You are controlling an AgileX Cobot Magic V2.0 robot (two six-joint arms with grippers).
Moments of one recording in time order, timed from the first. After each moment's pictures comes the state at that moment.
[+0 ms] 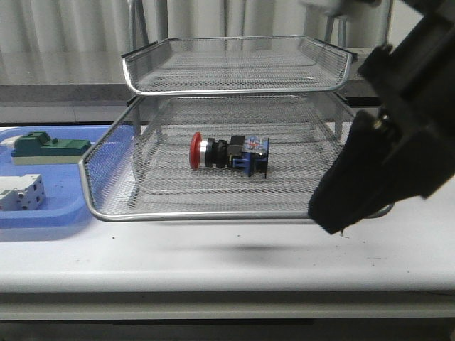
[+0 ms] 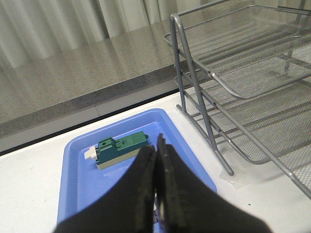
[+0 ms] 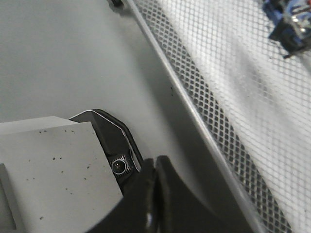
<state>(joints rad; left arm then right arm) -0.23 0.39 -0.37 -0.04 0.20 0.27 0.50 1.33 -0.75 0.62 0.65 -0.97</state>
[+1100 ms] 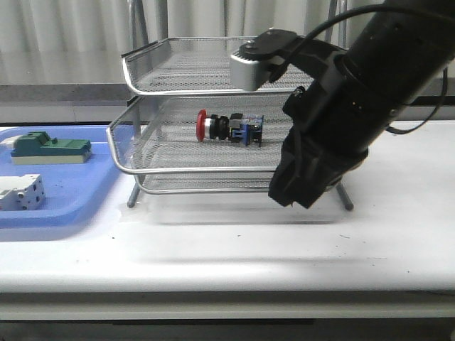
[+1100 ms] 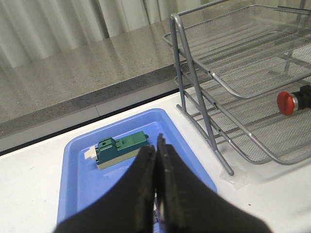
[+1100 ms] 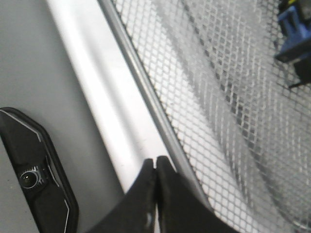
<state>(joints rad) -0.23 0.39 -0.37 -0.04 0.20 0.27 0.50 1.63 -0.94 0.44 0.40 -0.97</state>
